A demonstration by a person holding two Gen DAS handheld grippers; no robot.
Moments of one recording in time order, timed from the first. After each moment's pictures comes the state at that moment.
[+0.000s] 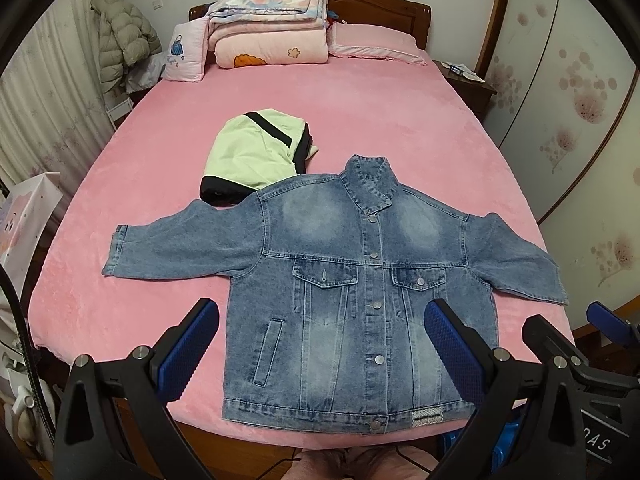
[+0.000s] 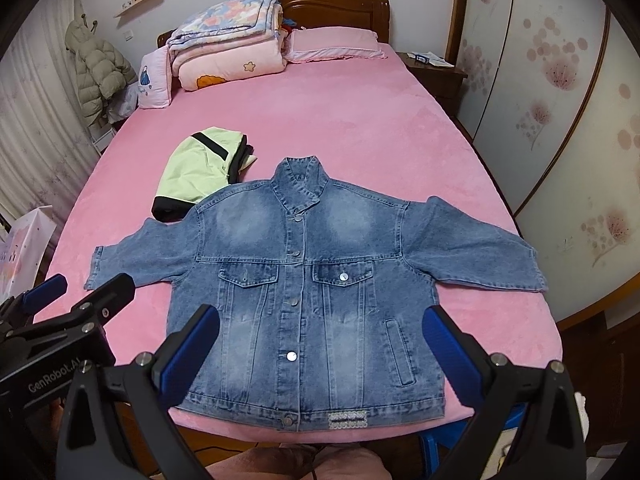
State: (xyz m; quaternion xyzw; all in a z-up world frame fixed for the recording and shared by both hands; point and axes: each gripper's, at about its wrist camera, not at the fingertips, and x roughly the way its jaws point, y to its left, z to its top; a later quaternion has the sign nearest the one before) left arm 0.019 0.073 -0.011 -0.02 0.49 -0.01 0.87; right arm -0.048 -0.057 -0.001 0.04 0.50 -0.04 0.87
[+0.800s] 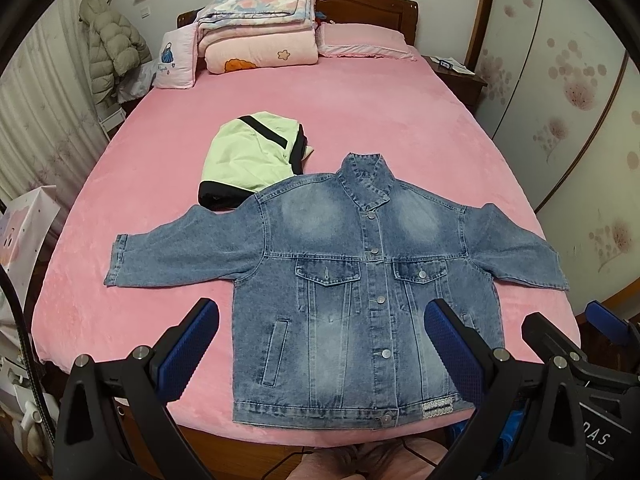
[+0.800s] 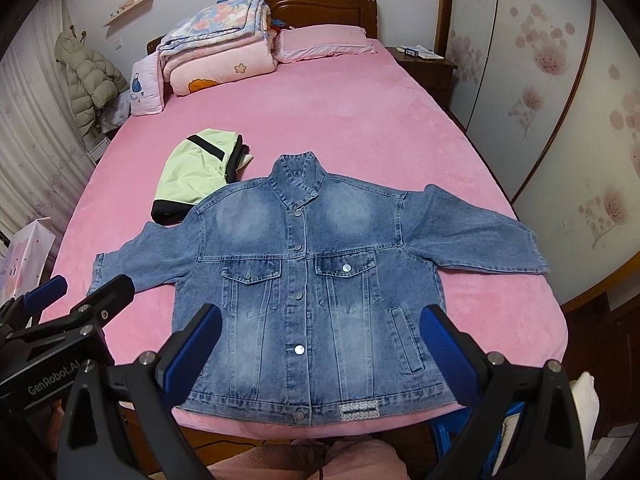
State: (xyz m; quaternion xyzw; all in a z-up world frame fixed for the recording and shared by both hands) left arm 0.011 0.076 -0.013 0.01 0.49 -0.02 0.87; right arm -0.061 -0.051 -0.006 0.06 0.50 -0.06 0.86
